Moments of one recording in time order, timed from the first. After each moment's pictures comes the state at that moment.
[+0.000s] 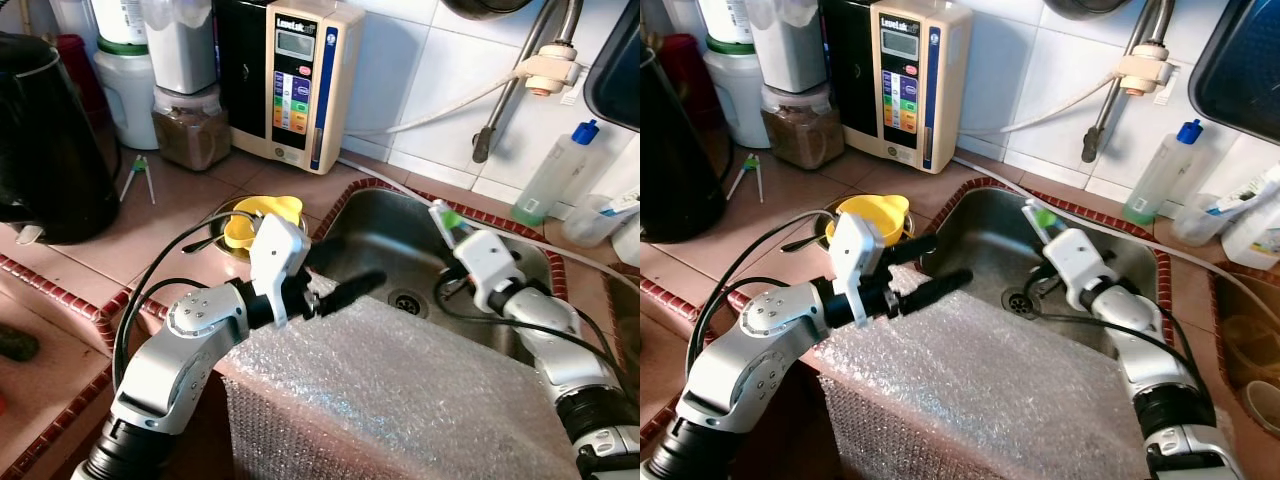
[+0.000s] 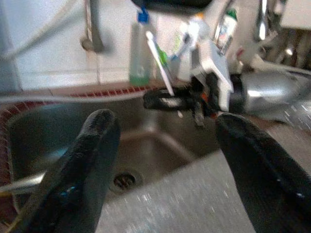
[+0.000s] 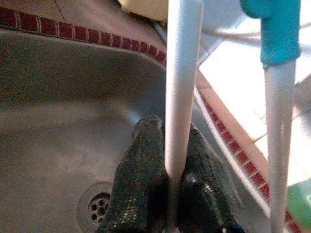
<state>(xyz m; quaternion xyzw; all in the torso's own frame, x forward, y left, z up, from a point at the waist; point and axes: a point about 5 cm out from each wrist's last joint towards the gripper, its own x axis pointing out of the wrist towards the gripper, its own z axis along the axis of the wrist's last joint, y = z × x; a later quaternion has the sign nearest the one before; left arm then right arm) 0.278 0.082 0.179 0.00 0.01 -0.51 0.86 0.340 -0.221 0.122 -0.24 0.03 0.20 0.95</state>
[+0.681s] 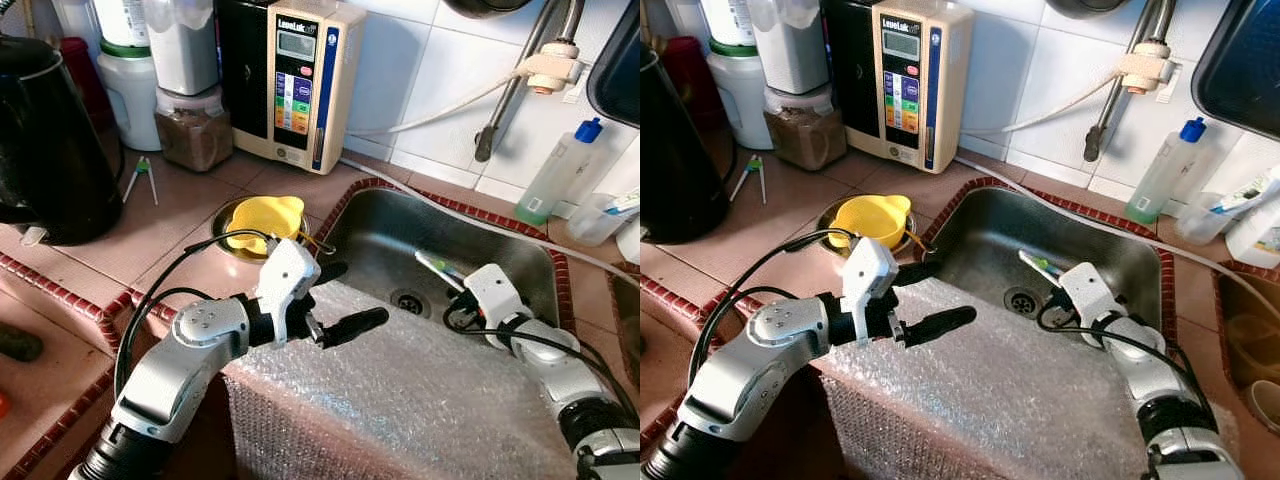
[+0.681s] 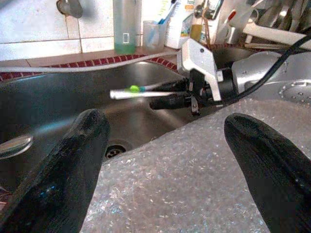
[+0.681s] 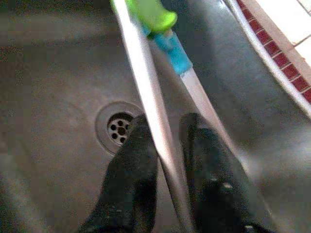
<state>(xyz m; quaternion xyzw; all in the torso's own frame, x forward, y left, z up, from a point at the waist) 0.273 0.080 0.161 0.04 0.05 -0.53 0.84 0.328 -0.243 0.075 -0.25 0.15 0.15 0.94</state>
